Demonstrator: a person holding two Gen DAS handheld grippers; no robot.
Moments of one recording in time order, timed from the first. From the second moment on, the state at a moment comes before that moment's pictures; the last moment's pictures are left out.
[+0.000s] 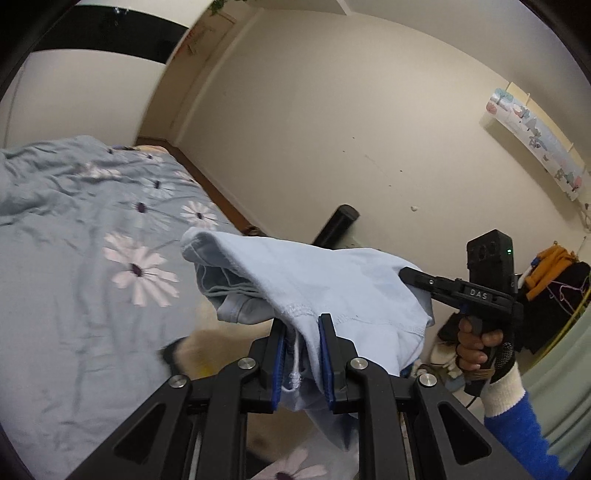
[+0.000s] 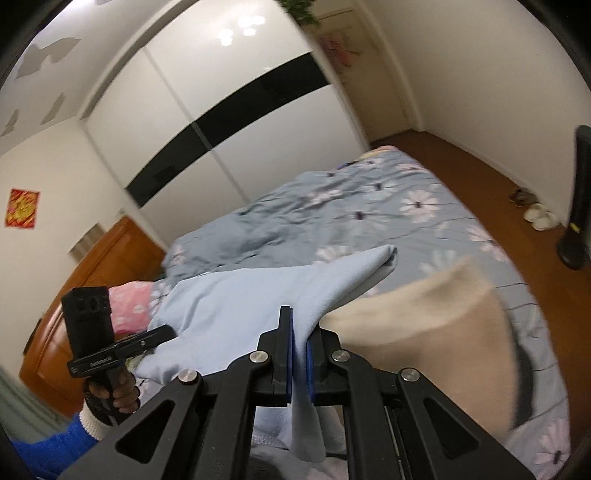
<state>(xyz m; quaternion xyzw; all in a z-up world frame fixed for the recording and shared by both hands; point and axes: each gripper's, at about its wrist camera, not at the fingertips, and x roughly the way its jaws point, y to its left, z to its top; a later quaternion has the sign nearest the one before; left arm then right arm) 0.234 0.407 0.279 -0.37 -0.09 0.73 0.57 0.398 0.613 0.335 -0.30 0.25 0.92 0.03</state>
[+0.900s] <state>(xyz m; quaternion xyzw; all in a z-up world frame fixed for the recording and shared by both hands) 0.246 0.414 0.215 -0.41 -0.05 0.77 0.50 0.453 0.717 0.220 -0.30 0.38 0.86 0.14</state>
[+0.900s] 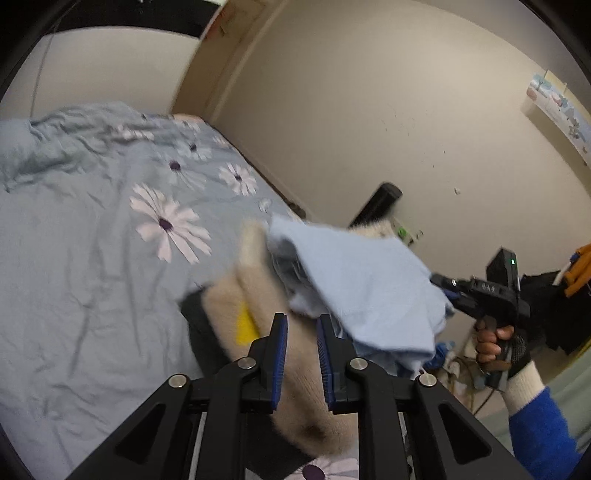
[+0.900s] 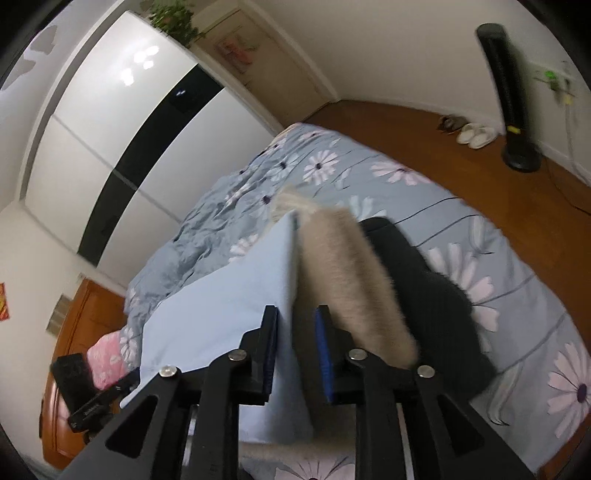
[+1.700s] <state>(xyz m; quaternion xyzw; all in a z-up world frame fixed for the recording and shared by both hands) 0.331 0.486 0.199 -0.36 0.08 0.77 0.51 0.433 0.589 0.230 -0.37 0.17 0.90 0.13</state>
